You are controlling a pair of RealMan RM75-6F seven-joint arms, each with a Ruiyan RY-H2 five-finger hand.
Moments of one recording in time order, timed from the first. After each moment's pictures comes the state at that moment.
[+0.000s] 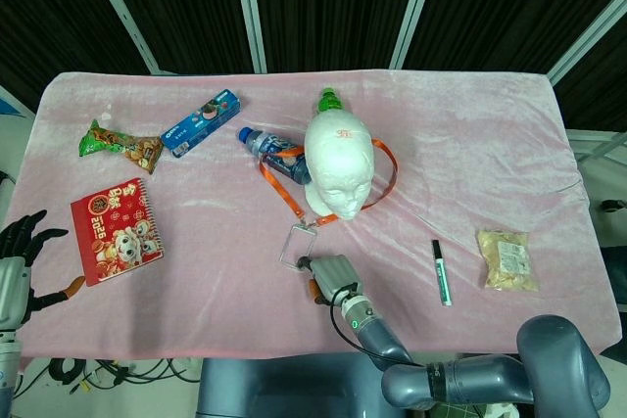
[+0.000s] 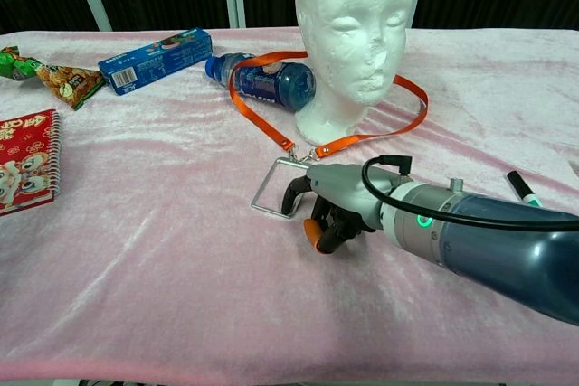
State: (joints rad) left arm -0.09 -1.19 -0.07 -1.71 1.40 1.53 -0.06; right arm 0.90 -1.79 0.15 -1.66 -0.56 0.99 -0.65
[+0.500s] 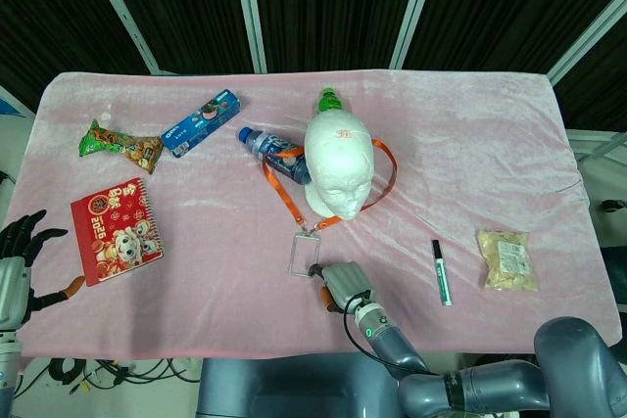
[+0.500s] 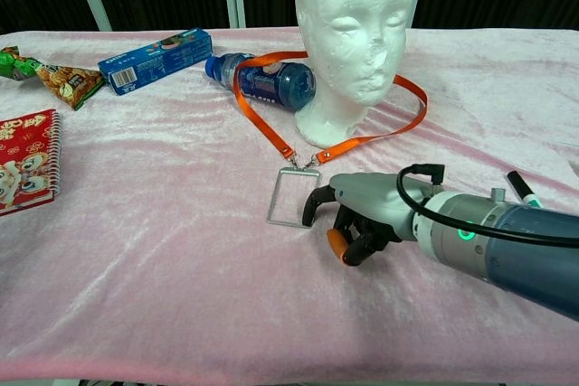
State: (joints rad) left arm -0.09 -1.19 -0.07 -1.71 1.41 1.53 -0.06; right arm 0.86 -1.72 0.09 -1.75 -0.59 1.02 -0.64
